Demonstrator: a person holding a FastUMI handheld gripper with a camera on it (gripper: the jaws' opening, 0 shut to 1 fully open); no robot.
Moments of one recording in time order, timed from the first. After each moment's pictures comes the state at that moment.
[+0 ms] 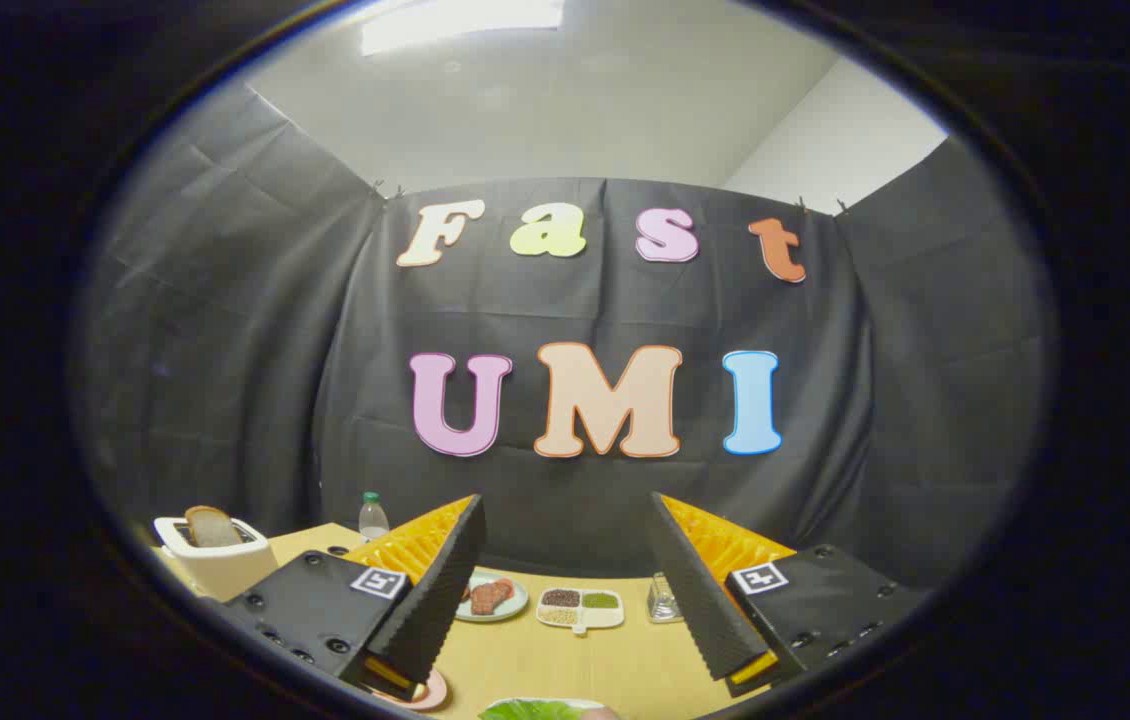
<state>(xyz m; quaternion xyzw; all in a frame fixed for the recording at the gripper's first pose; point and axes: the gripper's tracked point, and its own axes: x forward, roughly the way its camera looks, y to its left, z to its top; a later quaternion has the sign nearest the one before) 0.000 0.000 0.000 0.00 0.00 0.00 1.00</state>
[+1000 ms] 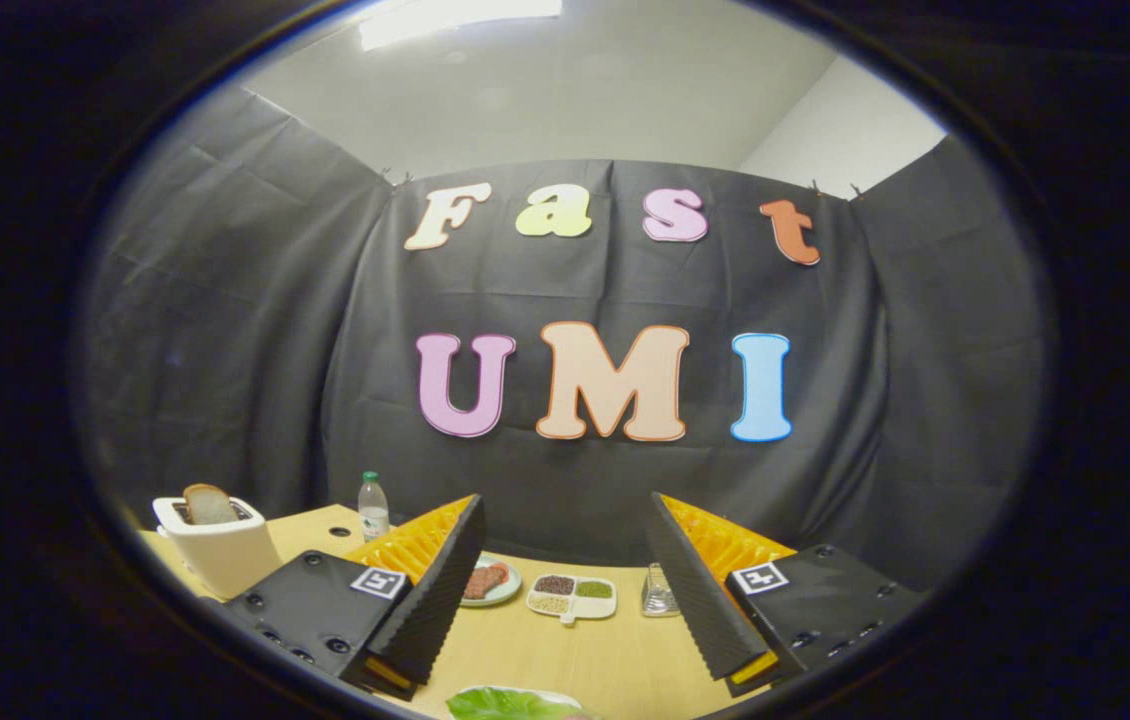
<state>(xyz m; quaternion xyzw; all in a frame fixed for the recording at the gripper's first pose) 0.014 -0.034 -0.020 -0.01 0.03 0.03 1.00</state>
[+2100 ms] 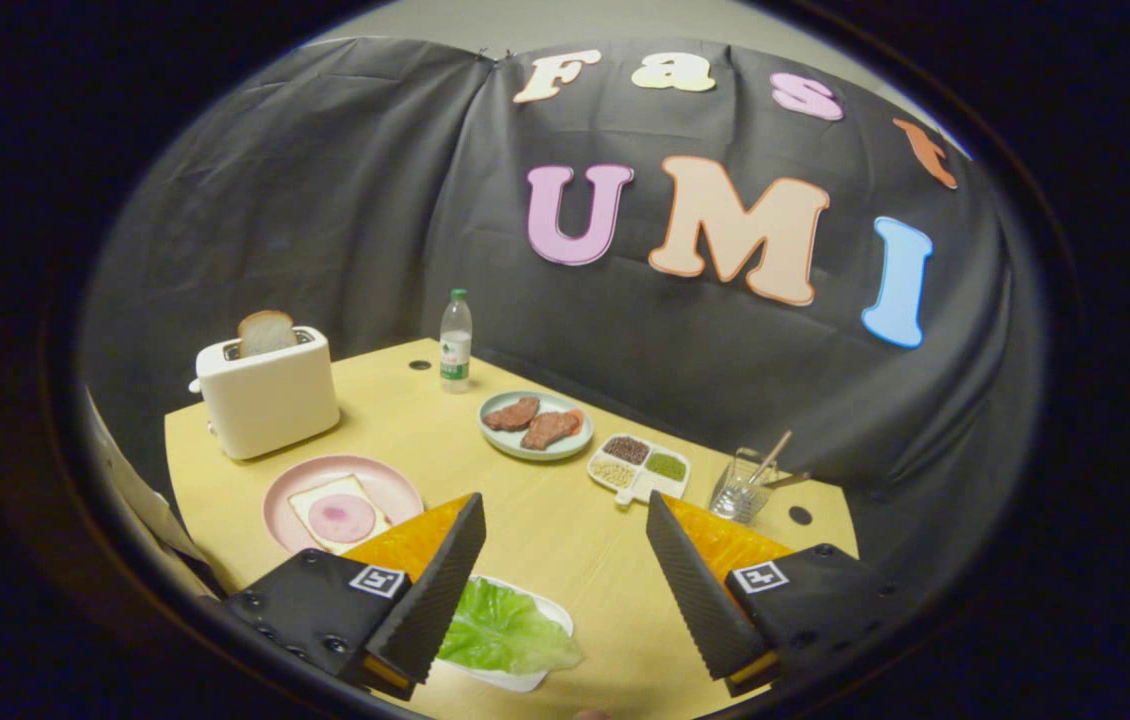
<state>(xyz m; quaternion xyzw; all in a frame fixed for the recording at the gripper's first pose) 0.003 -0.017 -0.188 -0.08 0.27 0.21 0.94</state>
